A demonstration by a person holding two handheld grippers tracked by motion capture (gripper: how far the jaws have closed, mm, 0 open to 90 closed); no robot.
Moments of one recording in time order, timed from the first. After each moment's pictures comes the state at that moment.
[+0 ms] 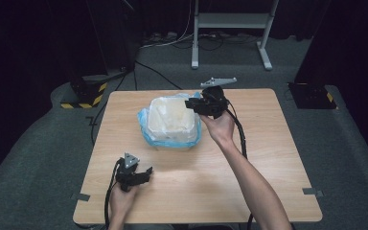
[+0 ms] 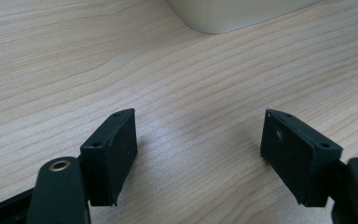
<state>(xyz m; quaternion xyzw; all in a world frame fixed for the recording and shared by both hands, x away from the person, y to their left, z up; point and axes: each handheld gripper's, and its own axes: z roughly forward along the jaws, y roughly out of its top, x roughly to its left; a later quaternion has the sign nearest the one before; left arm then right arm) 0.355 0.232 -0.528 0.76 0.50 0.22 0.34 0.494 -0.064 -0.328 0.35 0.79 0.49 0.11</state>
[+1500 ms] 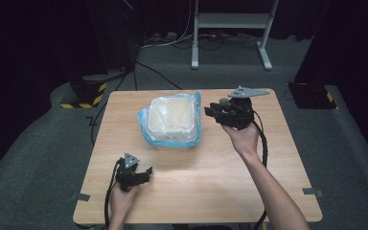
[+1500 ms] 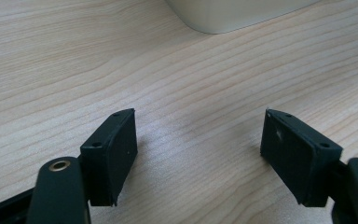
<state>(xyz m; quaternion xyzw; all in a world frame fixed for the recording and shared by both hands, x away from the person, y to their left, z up) 0.355 0.232 -0.528 0.76 0.50 0.22 0.34 0.449 -0.128 -0.319 0.33 0.77 0.53 0.14</state>
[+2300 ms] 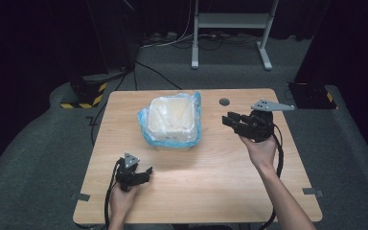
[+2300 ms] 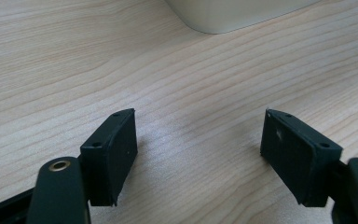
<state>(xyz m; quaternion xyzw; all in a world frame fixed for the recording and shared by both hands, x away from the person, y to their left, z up) 0.355 0.232 -0.528 0.76 0.50 0.22 0.34 0.422 -0.178 -0.336 0.36 0.74 0.54 0.14</state>
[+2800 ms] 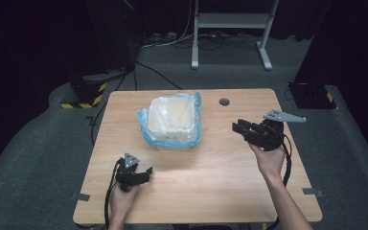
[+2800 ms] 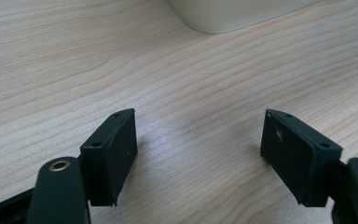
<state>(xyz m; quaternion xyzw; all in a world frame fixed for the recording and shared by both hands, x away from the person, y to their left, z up) 0.355 0.232 -0.528 0.76 0.50 0.22 0.34 0.410 -0.207 -0.359 0.39 0.72 0.55 0.14</state>
